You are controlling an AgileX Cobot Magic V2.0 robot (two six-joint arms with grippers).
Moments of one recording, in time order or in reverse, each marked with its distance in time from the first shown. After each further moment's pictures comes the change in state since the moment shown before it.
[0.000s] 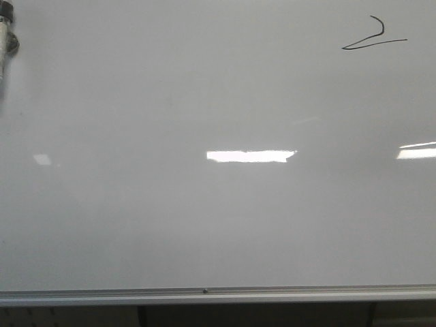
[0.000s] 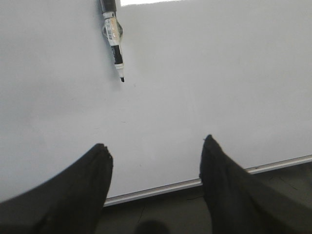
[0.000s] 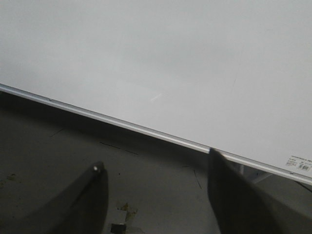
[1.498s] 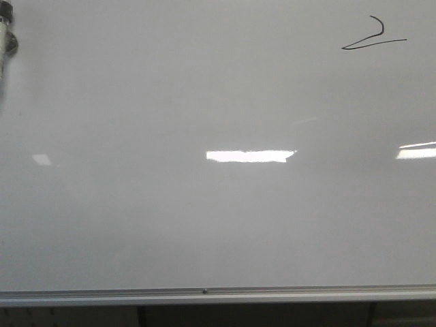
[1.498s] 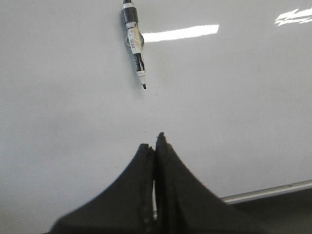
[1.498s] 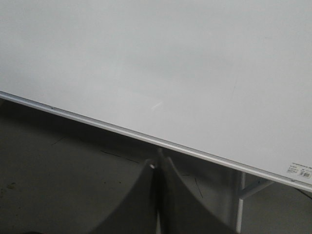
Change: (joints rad) left arm 0.004 -0.233 0.227 0.077 -0.171 0.000; right arm 0.000 -0.010 0.002 0.001 -0.023 0.000
